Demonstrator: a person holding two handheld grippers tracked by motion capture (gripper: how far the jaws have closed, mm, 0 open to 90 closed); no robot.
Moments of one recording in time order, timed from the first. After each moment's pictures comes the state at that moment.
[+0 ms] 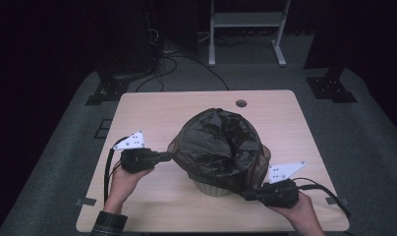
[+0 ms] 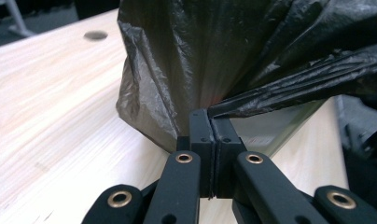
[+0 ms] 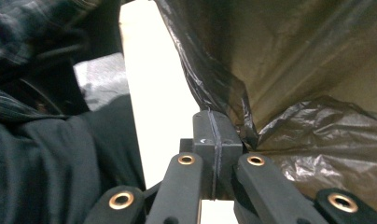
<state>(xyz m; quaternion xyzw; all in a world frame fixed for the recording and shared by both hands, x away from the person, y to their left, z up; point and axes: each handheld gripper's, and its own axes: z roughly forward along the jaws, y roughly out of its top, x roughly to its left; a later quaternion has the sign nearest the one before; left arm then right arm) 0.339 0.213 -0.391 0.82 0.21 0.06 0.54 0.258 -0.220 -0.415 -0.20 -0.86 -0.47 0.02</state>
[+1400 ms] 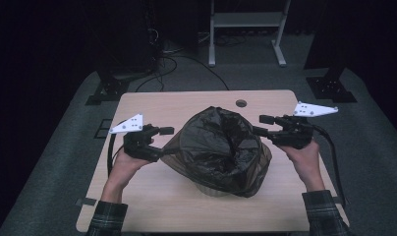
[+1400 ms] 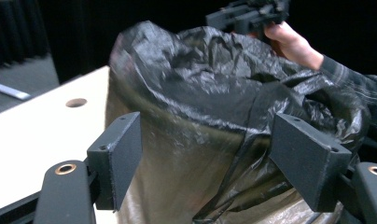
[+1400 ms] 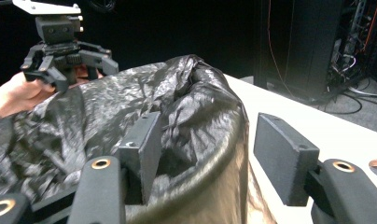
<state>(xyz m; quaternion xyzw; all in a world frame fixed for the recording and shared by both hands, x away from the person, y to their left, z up) 0.359 0.195 -0.349 0.77 0.15 0.03 0.62 0.360 -0.258 -0.327 -0.27 -0.74 -0.60 -0.10</state>
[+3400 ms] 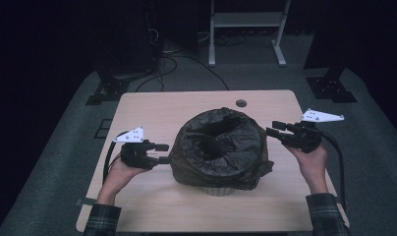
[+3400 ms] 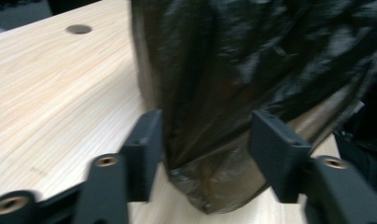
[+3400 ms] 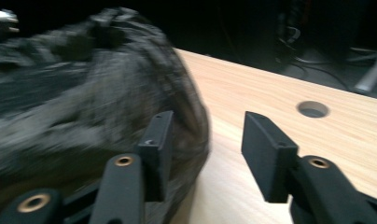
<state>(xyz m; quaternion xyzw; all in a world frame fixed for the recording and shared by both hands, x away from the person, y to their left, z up) 0.361 0.219 -0.394 0.83 0.16 0.03 0.54 0.364 -0.299 -0.366 -0.35 -0.74 -0.56 -0.14</state>
